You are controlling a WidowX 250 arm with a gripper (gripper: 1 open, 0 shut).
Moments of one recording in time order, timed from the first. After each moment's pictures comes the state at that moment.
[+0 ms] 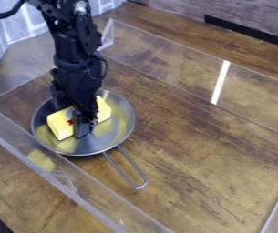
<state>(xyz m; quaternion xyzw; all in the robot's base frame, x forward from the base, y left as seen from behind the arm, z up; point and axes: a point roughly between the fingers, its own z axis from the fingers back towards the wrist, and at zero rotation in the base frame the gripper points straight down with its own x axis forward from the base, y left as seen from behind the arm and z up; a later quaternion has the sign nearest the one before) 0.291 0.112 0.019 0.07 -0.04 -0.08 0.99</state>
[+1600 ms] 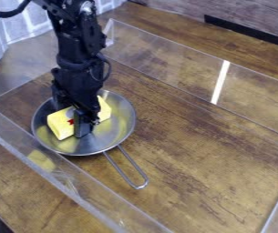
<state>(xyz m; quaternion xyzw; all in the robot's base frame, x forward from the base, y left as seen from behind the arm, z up) 0.290 0.107 0.021 0.07 -0.02 -0.07 1.00</state>
